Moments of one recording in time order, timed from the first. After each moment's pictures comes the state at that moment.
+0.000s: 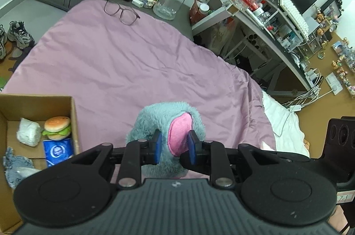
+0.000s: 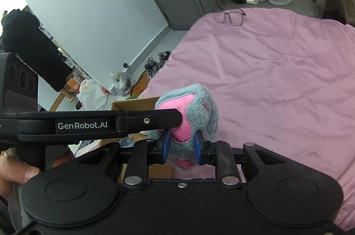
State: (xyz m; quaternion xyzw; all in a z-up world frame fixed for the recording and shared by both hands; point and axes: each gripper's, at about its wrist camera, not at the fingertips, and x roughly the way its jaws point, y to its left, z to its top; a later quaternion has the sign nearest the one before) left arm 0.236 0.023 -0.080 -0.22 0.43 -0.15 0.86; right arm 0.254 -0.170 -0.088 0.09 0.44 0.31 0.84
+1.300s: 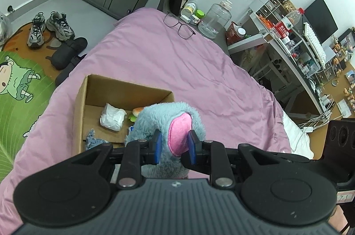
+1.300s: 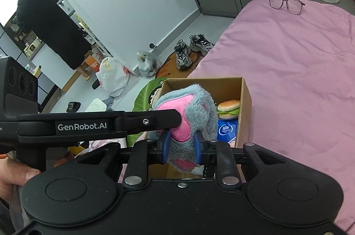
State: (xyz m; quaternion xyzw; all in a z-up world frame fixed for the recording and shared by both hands) left arm 0.176 0.153 -0.101 -0.27 0.42 -0.08 0.87; right arm 0.222 -0.043 -0.102 0.06 0.45 0.36 0.81
